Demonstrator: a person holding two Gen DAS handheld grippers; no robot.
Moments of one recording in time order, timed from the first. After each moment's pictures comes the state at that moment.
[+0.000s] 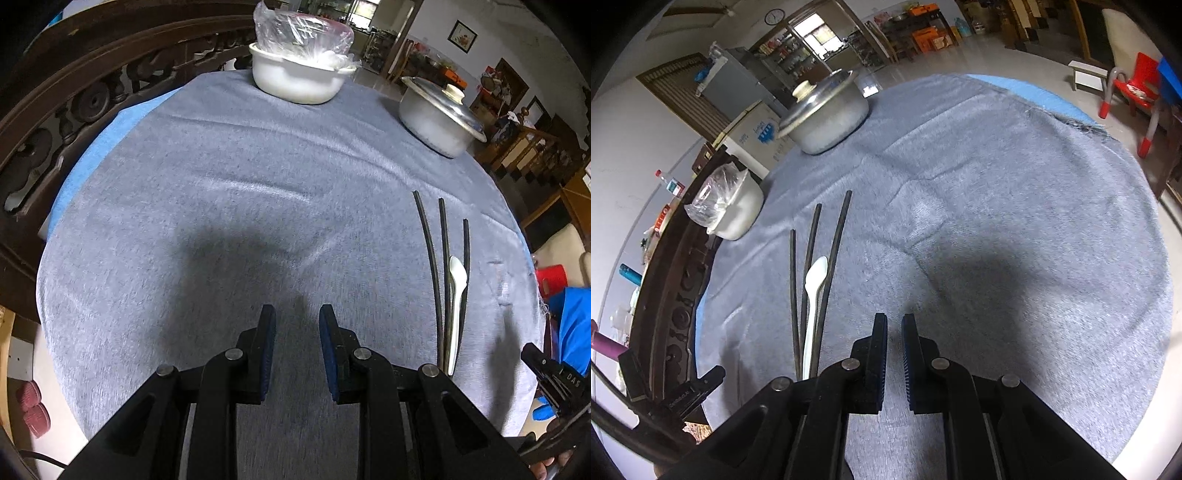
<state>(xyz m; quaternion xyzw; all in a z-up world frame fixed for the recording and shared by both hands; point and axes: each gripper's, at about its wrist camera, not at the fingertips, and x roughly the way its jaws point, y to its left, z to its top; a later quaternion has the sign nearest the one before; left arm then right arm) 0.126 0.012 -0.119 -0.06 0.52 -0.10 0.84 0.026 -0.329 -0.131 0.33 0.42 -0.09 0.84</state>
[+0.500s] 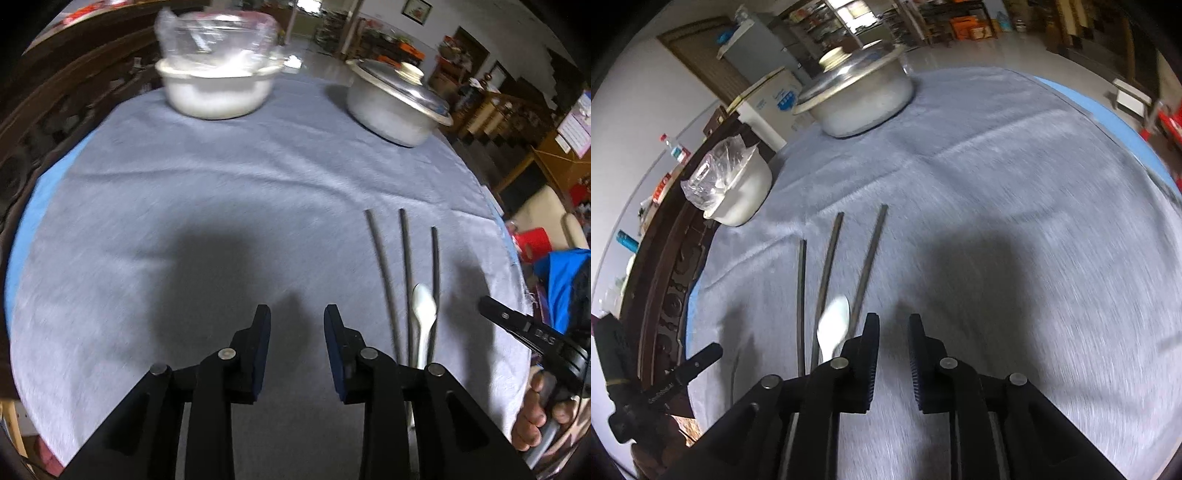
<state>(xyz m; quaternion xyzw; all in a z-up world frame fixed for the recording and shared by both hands) 0.195 -0.049 -0.106 -0.02 0.54 -0.19 0.82 0.139 -0.331 -0.134 0.27 0.47 -0.04 0.84</state>
